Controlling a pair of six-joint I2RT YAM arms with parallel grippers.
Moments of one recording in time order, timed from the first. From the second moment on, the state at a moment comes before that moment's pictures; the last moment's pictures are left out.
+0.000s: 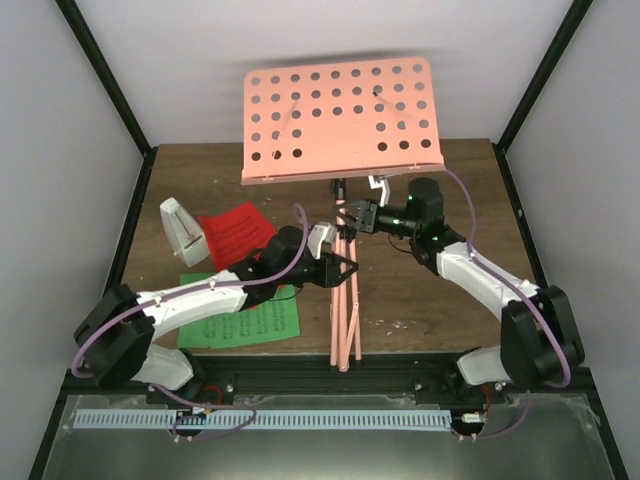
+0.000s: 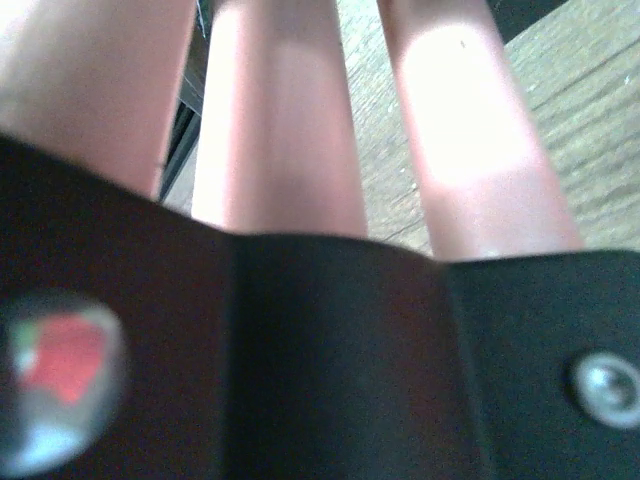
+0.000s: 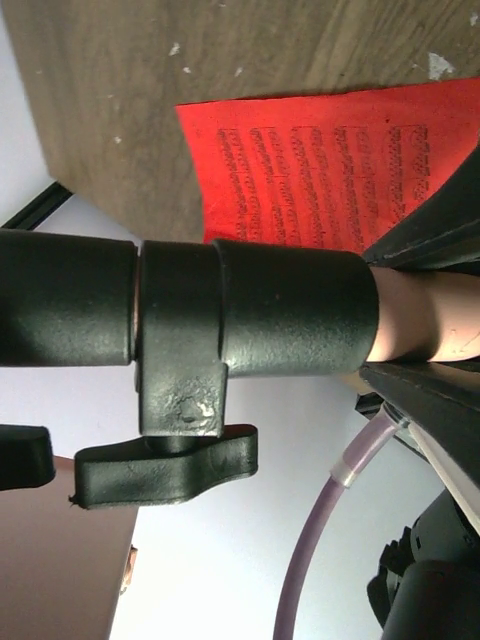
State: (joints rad) left arm -0.89 1.41 0.81 0.16 0.30 -0.65; right arm 0.39 1.36 0.86 0.32 -0.80 0.66
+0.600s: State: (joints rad) left arm -0.79 1.58 0.78 0.12 0.39 -0.76; right arm 0.40 1.70 0.85 0.45 -0.79 0.76
